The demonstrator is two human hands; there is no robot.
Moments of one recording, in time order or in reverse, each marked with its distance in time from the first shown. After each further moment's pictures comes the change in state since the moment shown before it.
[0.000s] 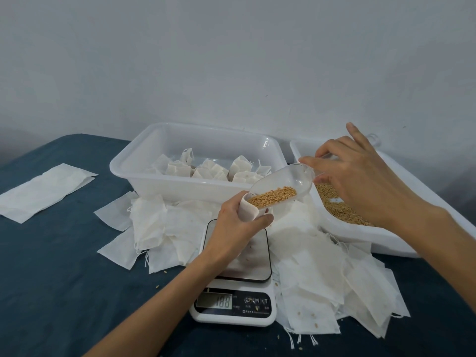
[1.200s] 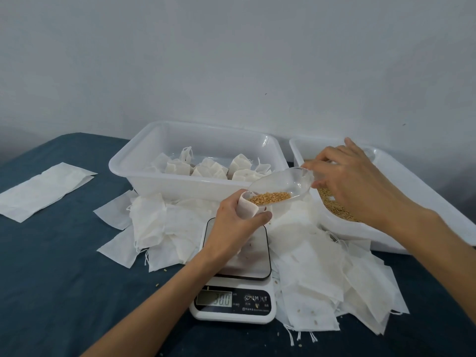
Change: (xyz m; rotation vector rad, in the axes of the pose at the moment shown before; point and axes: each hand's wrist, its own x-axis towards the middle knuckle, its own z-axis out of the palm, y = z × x) left_hand -0.002 0.006 0.000 -0.010 0.015 -0.025; right_hand -0.007 -0.001 0.014 0.103 -0.107 0.077
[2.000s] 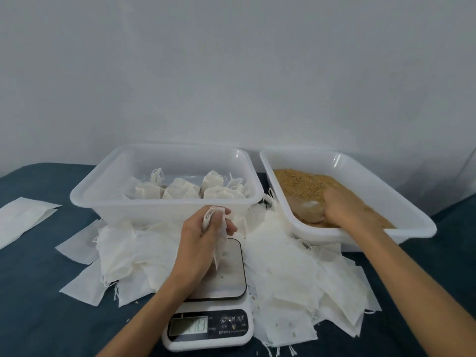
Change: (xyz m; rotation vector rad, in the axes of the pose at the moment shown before) left_hand 0.005 -0.007 -0.003 0.028 0.057 0.170; right_hand -0.040 0.068 0.062 -0.122 -0.566 0.859
